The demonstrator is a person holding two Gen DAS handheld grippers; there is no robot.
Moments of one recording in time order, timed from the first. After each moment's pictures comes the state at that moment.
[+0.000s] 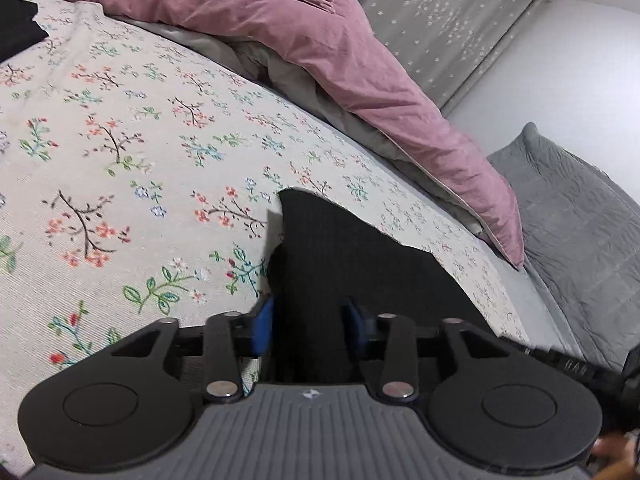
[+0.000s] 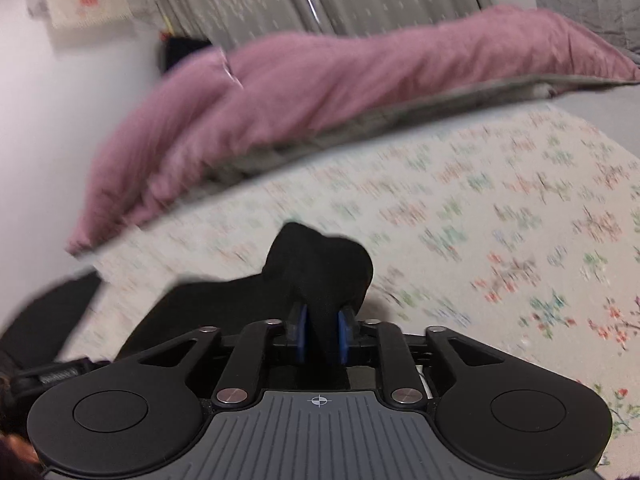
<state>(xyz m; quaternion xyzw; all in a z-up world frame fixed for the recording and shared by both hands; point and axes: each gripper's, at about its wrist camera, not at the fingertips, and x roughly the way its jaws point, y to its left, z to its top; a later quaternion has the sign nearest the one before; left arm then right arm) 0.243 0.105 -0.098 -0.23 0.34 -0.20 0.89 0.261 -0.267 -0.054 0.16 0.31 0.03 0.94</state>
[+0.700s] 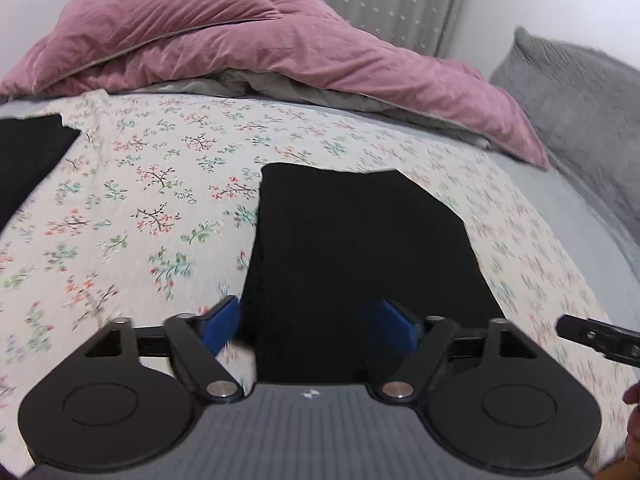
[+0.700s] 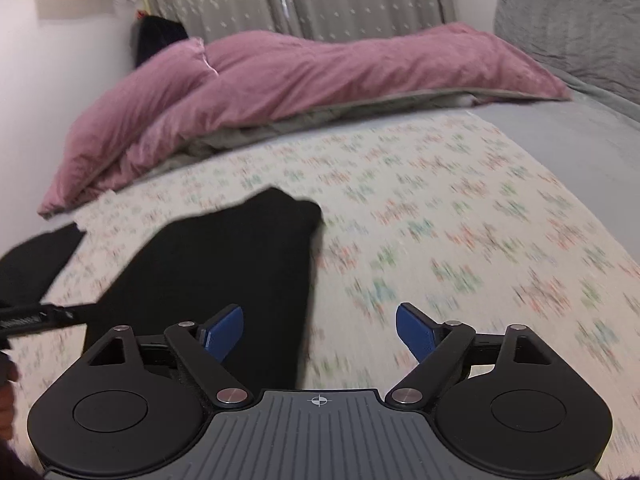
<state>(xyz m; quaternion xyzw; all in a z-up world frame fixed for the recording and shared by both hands) 0.093 0.076 -0.026 -0.03 0.36 -0.15 0.92 0.096 -0.264 -0.016 0.13 0.33 -0.04 0.94</state>
